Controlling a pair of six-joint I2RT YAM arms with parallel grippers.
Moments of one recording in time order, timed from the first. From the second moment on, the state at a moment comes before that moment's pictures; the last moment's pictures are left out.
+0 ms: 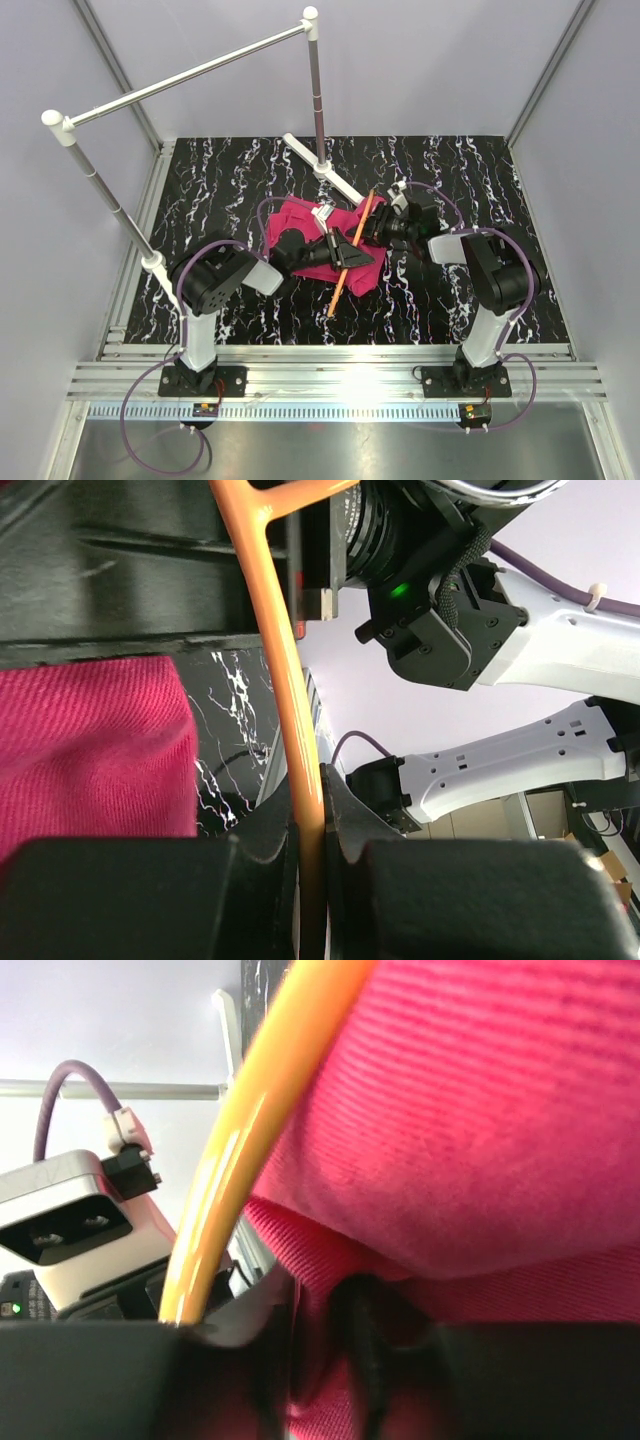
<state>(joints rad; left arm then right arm) -0.72 1.96 0.73 1.25 0.61 -1.28 0.29 1.82 0.80 0.59 -0.77 1.00</state>
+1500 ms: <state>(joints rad) -0.69 1.97 0.70 1.29 0.62 -1.29 0.31 1.46 0.85 0.12 -0.55 0.67</state>
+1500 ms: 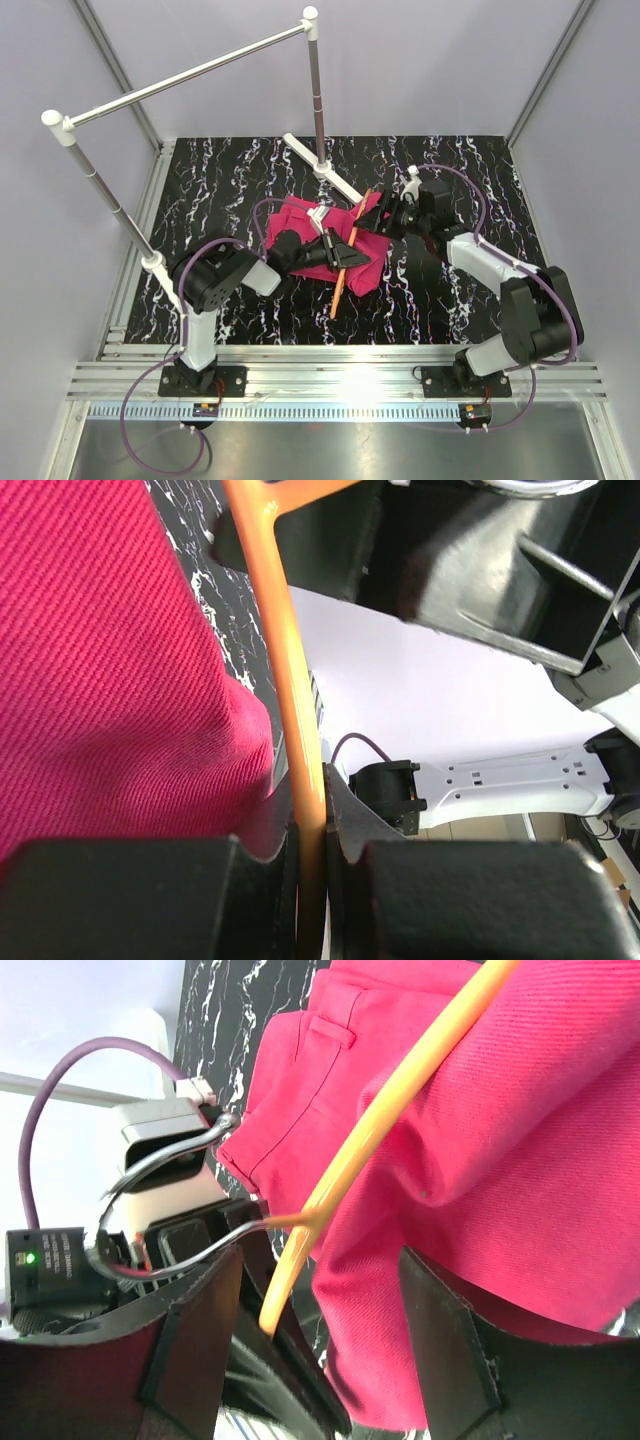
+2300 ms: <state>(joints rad) -0.73 2.04 0.73 1.34 0.60 -1.31 0.34 1.56 0.87 0.17 -0.60 0.71</state>
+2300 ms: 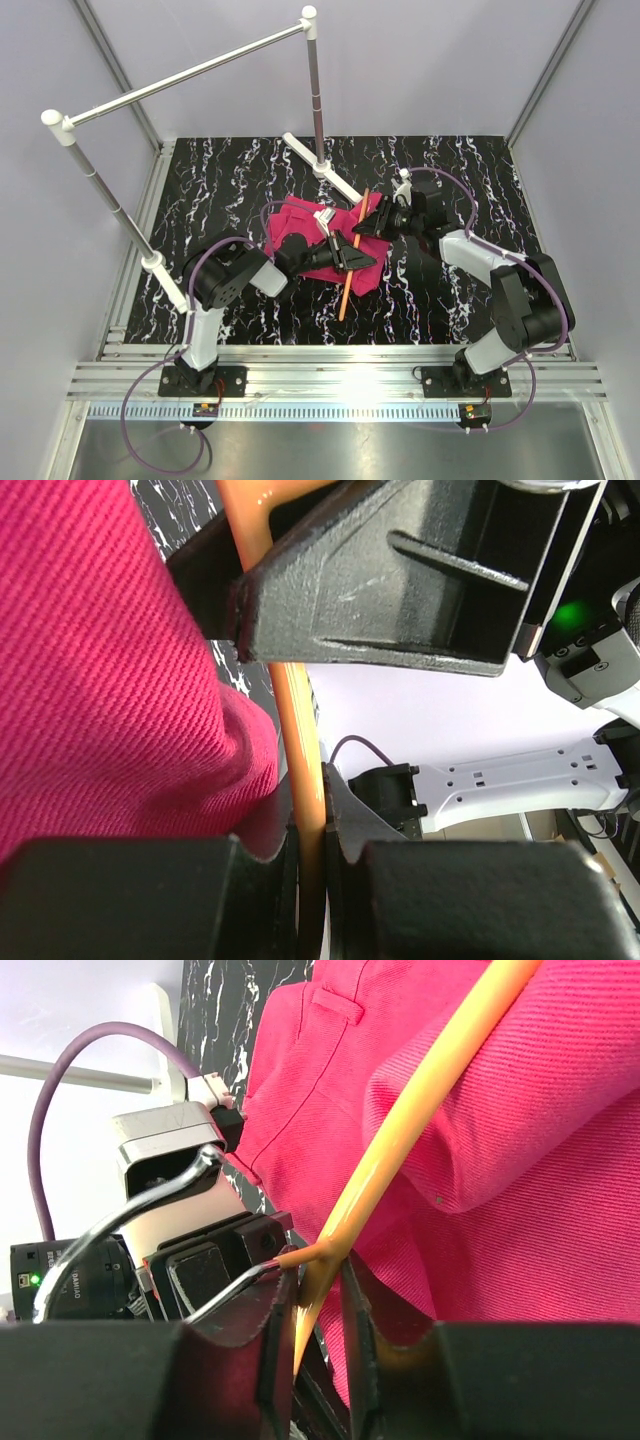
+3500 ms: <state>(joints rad) -0.58 1.81 0.60 1.30 0.65 -1.27 0.34 1.43 0.85 0.06 -0.52 0.66</state>
